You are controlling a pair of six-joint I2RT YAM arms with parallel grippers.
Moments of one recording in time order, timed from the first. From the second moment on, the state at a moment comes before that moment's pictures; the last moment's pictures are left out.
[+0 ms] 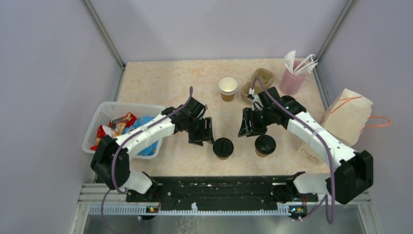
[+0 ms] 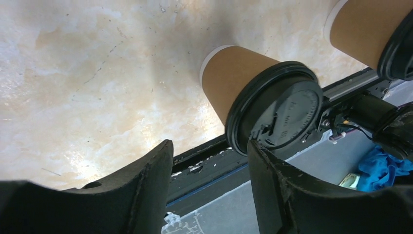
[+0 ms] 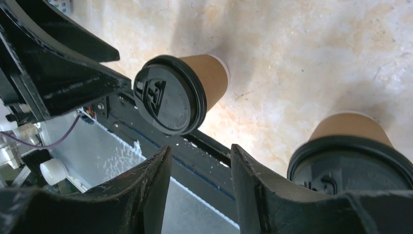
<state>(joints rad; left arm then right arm) -0.71 1.46 1.05 -0.70 0.28 -0.70 0.51 1.29 1.08 -0.83 -0.41 0.43</state>
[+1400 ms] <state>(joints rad) -0.70 1.34 1.53 -0.85 0.27 -0.27 0.30 1.77 1.43 -0.51 -0.21 -0.24</state>
